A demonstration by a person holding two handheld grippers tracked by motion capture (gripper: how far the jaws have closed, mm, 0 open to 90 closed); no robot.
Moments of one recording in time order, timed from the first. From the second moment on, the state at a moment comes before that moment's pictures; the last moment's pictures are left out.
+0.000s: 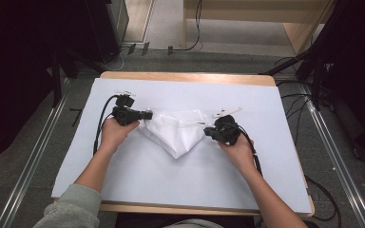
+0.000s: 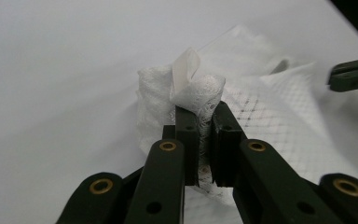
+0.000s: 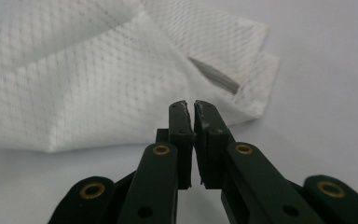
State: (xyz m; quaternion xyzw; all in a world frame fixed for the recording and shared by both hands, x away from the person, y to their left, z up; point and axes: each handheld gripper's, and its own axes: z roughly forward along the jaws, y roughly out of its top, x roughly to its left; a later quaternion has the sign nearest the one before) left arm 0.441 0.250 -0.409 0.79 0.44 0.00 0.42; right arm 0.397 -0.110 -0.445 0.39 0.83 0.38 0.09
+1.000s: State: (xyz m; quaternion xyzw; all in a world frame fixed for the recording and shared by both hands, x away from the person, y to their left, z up) left arm 0.414 0.199 -0.401 0.82 0.38 -0.04 0.42; right arm 0.377 -0.129 -0.423 0.40 0.83 0.38 0.08
